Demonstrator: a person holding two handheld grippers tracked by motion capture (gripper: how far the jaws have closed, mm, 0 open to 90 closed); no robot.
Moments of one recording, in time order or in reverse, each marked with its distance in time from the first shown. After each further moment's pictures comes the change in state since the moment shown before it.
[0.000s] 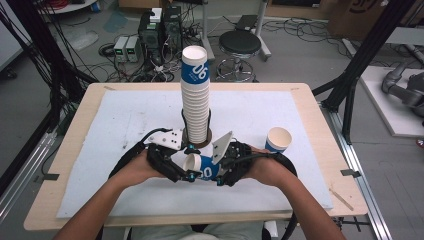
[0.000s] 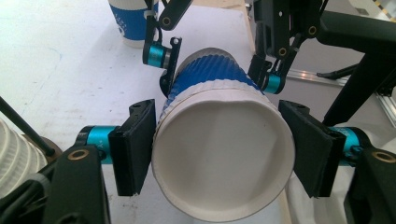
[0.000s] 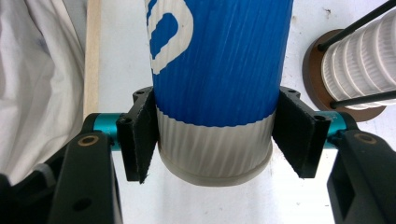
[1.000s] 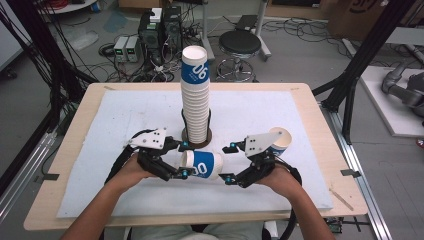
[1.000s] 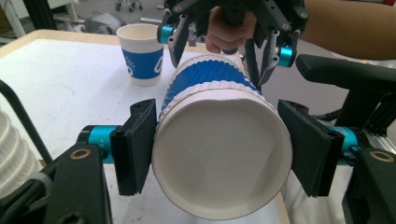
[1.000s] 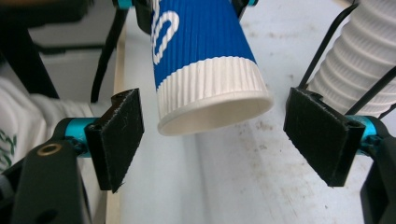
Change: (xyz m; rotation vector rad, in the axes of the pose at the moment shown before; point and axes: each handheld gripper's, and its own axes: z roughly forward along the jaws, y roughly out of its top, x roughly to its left) left arm 0.004 -0.028 -0.015 -0.256 -0.009 -0.016; right arm 0.007 -0.063 -0.015 -0.539 -0.012 0.234
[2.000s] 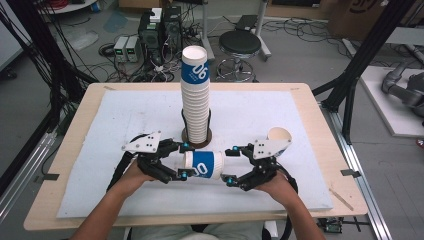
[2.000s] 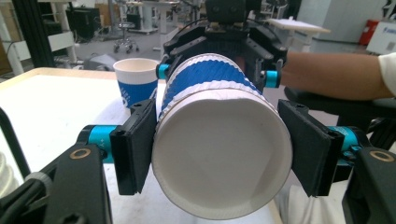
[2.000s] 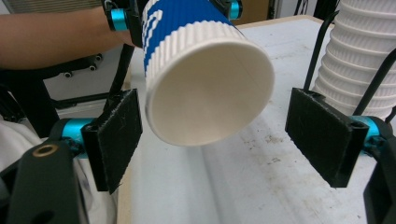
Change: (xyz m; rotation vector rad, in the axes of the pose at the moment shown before) left arm -0.001 -0.017 0.002 -0.167 -0.041 0.022; right arm 0.003 -0.029 0.003 -0.167 0.014 0.119
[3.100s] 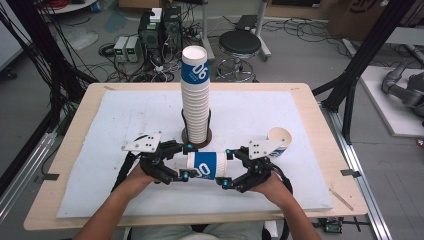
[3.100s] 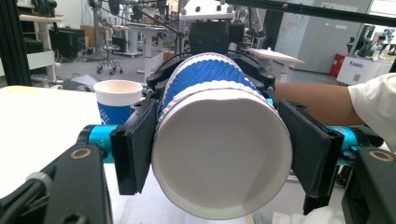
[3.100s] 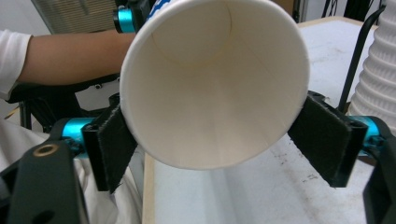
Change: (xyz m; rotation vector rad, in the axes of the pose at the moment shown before) left arm 0.000 -0.005 0.007 -0.103 -0.065 -0.043; right arm 0.001 -0.001 0.013 -0.037 0.104 0.046
